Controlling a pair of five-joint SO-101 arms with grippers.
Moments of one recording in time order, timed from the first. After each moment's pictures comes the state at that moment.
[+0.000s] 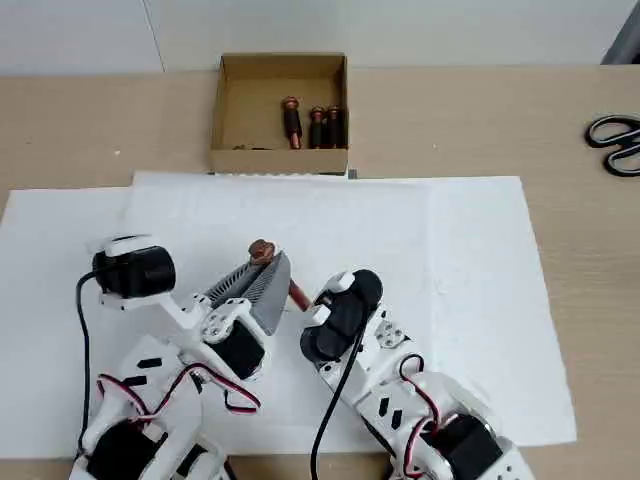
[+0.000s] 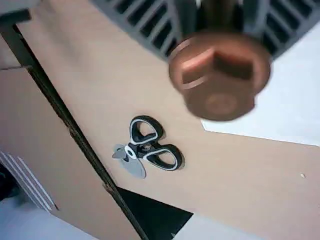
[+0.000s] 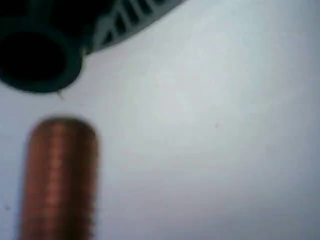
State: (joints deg) left arm 28.7 -95.0 67.1 50.5 44.5; right arm -42.6 -97.6 76.7 61.6 4.4
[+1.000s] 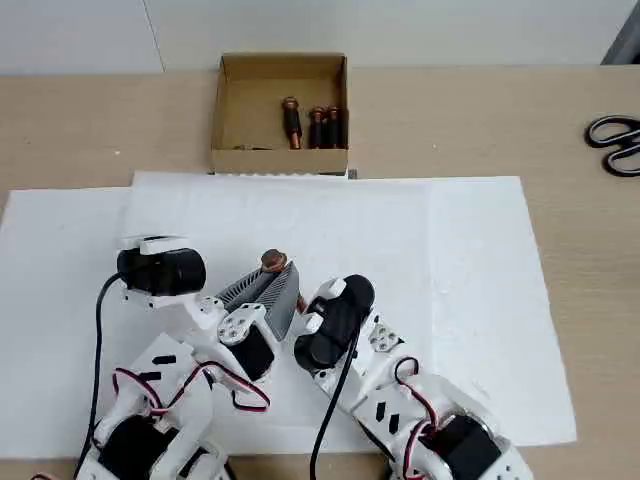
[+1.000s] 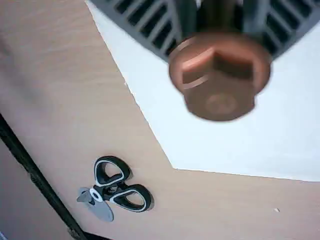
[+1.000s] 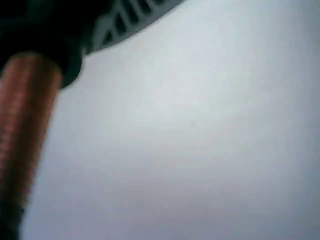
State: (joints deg) left arm 29.5 -95.3 71.7 50.5 40.0; right arm -45.3 -97.6 76.7 61.6 4.4
